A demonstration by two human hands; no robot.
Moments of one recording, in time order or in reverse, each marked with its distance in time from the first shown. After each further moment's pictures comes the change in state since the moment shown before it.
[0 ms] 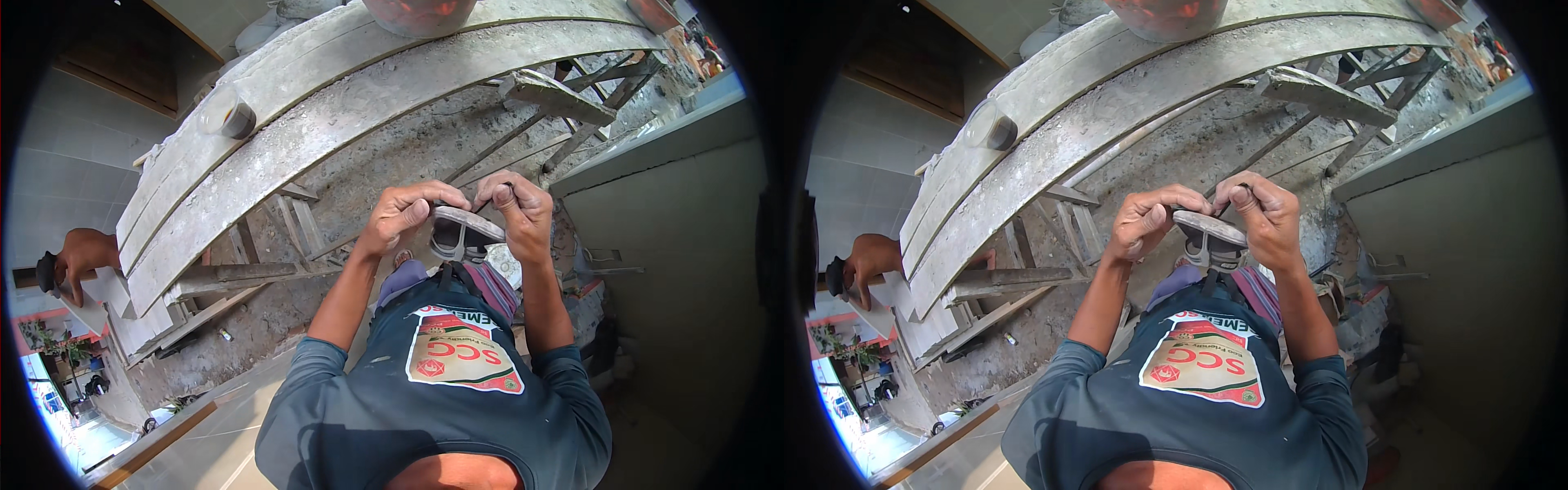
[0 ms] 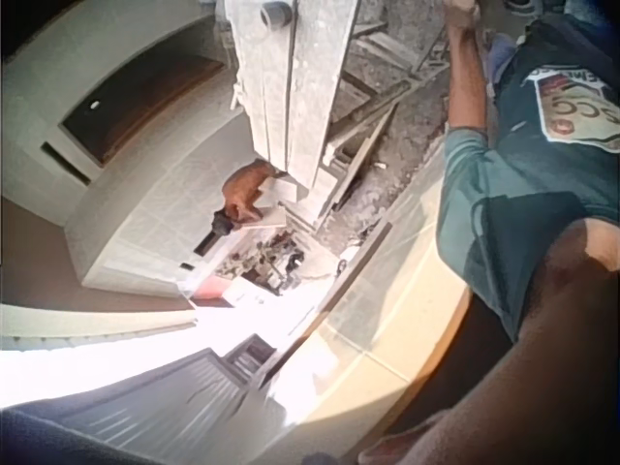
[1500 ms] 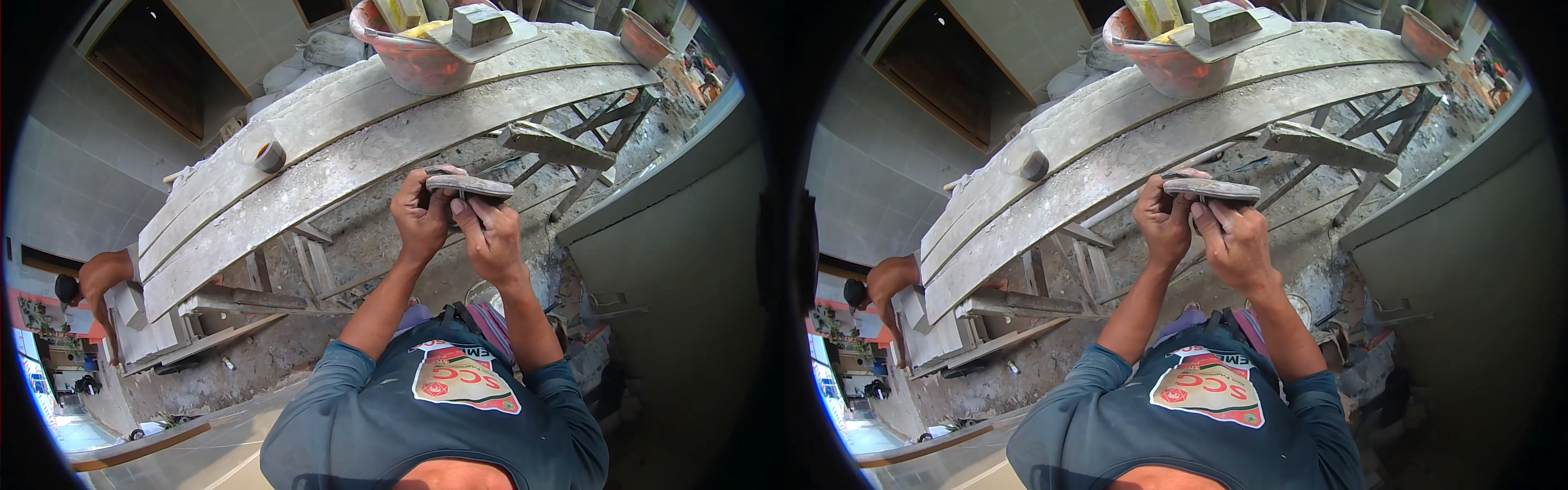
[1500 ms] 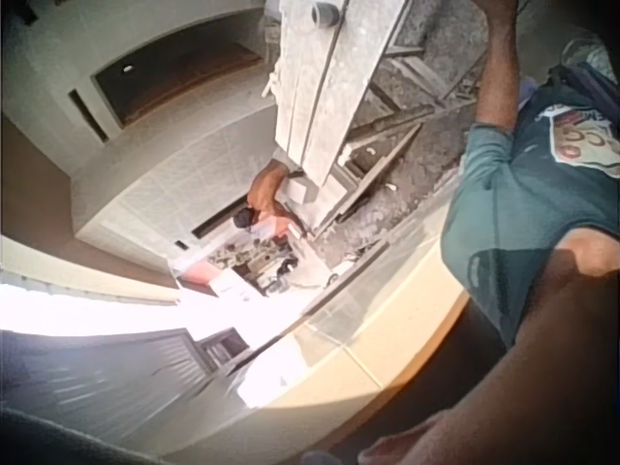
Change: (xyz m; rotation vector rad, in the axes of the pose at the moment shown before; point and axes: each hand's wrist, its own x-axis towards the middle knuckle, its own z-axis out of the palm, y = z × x) left_hand 0.061 -0.009 0.032 0.307 0.432 0.506; right_hand 0.030 -0.017 0.030 -0.513 0.073 -0.244
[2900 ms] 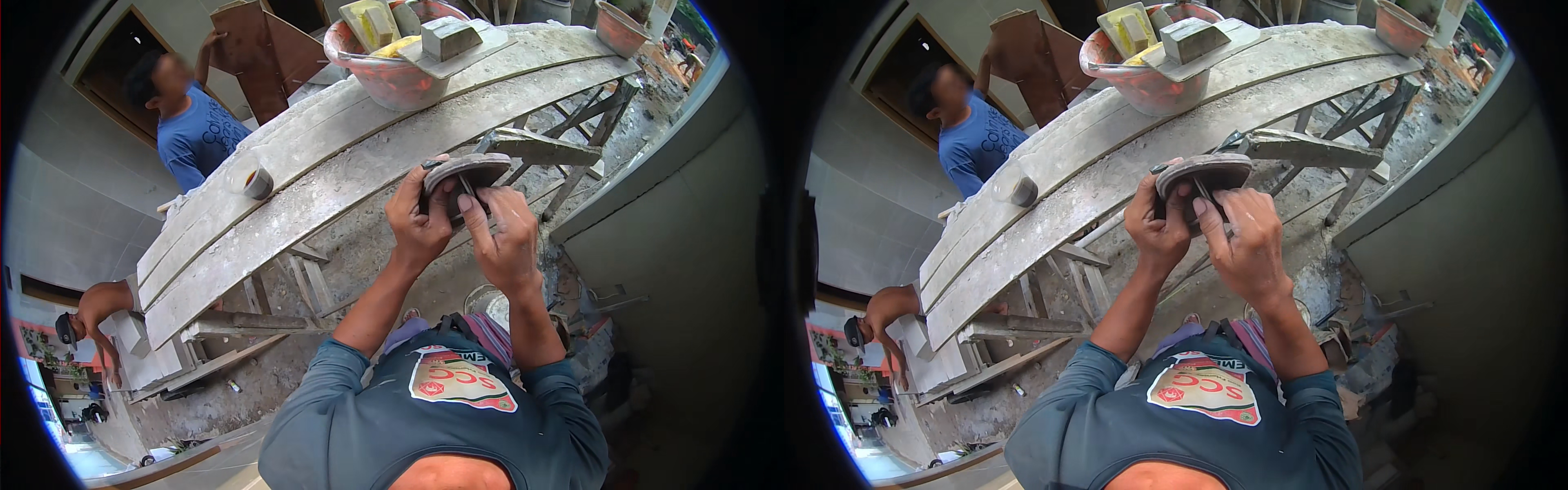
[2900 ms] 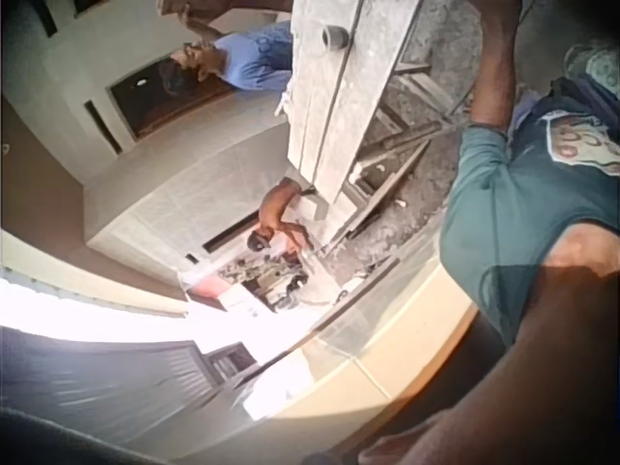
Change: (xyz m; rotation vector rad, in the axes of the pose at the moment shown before) left_hand 0.029 0.025 0.028 0.419 -0.023 0.322; right_hand 0.019 -0.018 -0.033 -0.279 0.189 -0.168
